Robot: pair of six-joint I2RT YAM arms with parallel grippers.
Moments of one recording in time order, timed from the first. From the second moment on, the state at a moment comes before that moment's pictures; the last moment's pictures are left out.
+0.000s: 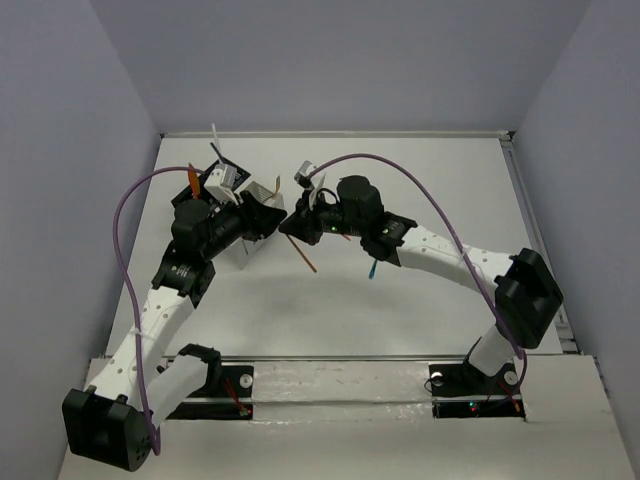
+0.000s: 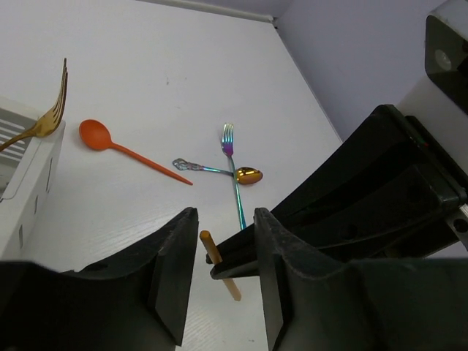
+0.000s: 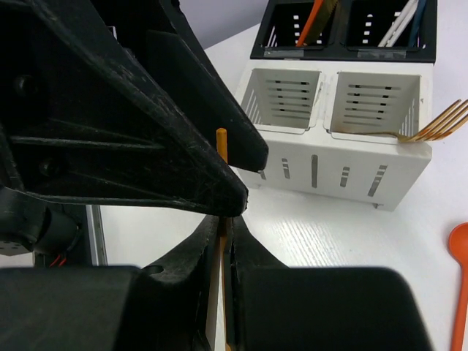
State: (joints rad) left arm -0.28 0.89 0.73 0.02 0.42 -0.54; right arm 0.86 1.63 1.25 0.18 -0.40 0.14
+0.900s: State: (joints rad) left arm -0.28 0.91 0.73 0.01 0.39 -0.54; right arm 0.86 1.63 1.23 0.21 -0.37 0.16
